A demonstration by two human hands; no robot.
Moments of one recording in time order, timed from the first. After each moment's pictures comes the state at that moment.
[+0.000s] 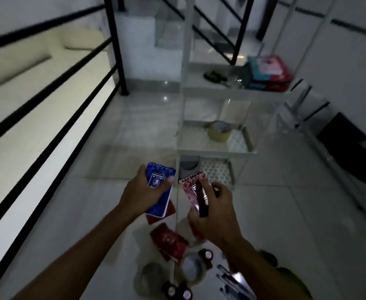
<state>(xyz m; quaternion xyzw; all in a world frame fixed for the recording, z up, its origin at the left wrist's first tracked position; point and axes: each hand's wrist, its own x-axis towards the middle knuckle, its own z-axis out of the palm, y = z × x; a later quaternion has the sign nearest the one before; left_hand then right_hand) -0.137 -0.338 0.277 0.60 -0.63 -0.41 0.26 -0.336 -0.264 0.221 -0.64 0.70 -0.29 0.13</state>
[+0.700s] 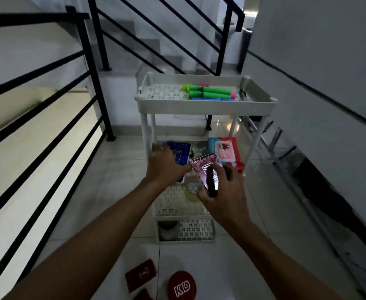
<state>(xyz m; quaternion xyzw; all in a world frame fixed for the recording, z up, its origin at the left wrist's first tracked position) -0.310 -0.513 0.489 0.57 -0.75 -0.21 0.27 -0.452 -0.392 0.458 -0.59 0.73 -0.35 -0.02</state>
